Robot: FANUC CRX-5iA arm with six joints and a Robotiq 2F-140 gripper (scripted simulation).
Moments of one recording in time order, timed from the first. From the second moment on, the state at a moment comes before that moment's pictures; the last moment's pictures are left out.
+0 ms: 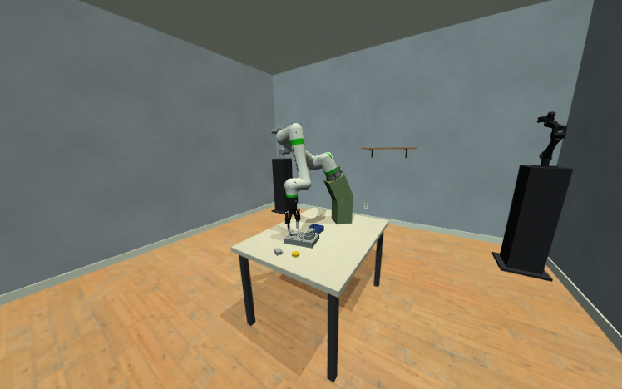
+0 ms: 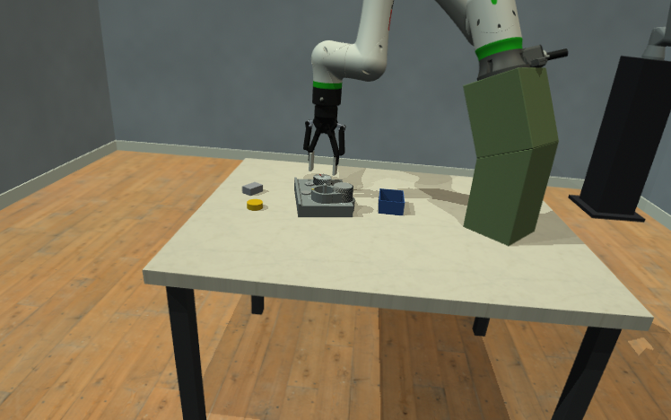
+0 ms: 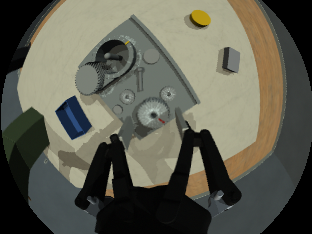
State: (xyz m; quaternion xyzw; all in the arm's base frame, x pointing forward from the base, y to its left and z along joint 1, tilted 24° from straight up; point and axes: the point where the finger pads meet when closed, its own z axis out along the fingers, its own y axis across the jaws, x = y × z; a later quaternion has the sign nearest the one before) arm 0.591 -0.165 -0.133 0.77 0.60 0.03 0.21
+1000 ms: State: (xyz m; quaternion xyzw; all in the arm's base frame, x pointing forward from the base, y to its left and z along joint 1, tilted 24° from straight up) arm 0.594 -0.168 -0.143 0.77 0.60 0.03 0.21
